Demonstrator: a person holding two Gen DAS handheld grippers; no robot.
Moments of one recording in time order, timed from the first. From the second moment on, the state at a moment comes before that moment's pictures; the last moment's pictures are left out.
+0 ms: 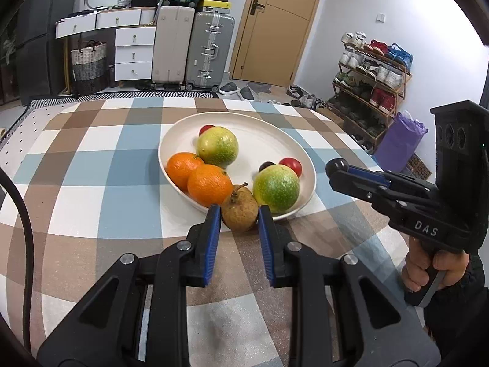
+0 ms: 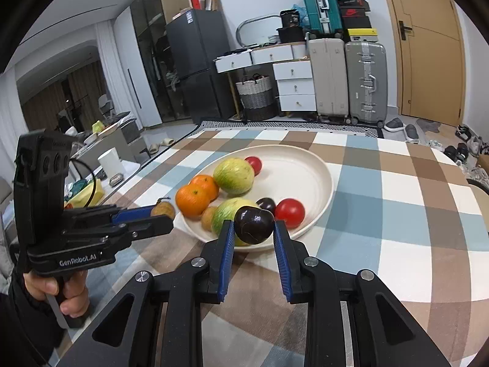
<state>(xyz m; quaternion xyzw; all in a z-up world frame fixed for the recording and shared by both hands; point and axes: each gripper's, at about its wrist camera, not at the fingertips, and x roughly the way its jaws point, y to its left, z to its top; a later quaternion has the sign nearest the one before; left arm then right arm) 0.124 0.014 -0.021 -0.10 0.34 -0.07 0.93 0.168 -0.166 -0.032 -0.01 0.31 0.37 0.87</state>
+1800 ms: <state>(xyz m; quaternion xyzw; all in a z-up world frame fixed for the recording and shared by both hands) 0.150 0.012 -0.004 -0.08 0.26 0.03 0.96 0.195 -0.179 -0.027 0.02 0.29 0.29 0.91</state>
